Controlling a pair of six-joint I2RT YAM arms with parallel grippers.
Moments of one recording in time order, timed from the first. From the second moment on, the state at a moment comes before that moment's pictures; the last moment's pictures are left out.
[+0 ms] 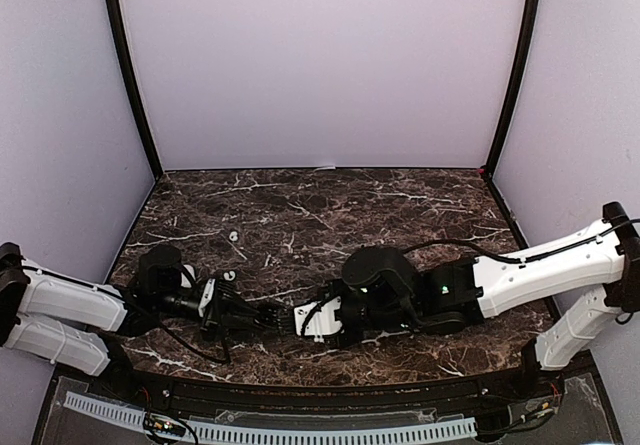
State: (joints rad) left arm -0.72 1.20 0.22 0.65 0.92 0.41; right arm 1.39 1.50 0.98 -0.04 0.14 -0.72
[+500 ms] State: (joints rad) left arm -0.78 1.17 0.21 0.63 0.75 0.50; right arm 1.33 1.54 1.11 -0.44 0.05 -0.03
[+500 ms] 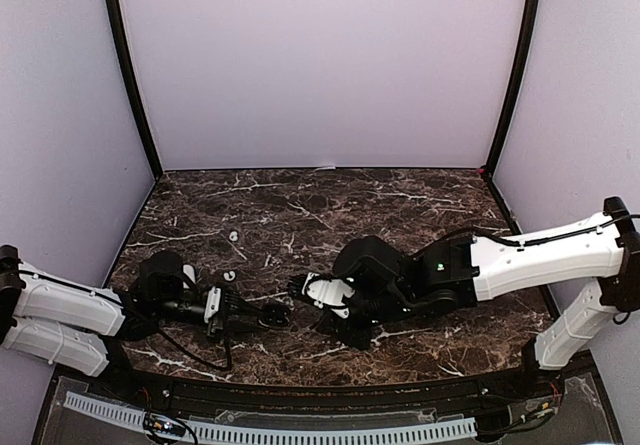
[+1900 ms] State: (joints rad) left arm -0.84 1.57 0.41 0.85 0.60 0.57; right arm 1.02 1.56 1.19 -0.56 -0.39 0.79
